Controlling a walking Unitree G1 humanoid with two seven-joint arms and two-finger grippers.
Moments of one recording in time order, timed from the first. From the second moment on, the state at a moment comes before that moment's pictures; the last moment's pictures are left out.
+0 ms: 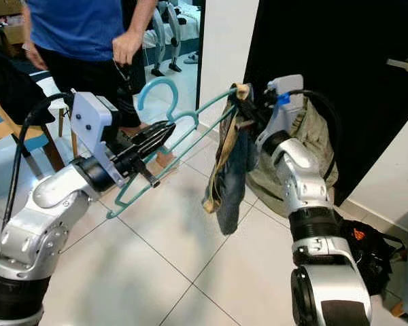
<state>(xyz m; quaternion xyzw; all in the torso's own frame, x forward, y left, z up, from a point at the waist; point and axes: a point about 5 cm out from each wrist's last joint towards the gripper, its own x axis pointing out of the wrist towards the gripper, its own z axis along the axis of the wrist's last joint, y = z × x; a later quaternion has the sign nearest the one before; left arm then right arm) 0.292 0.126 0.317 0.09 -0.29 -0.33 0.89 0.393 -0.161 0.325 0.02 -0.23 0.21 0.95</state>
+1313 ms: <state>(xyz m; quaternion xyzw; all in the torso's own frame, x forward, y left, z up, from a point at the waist) 0.292 0.129 0.311 0.04 -0.26 -0.35 0.90 0.353 -0.133 0.303 -0.13 -0.21 0.39 0.89</state>
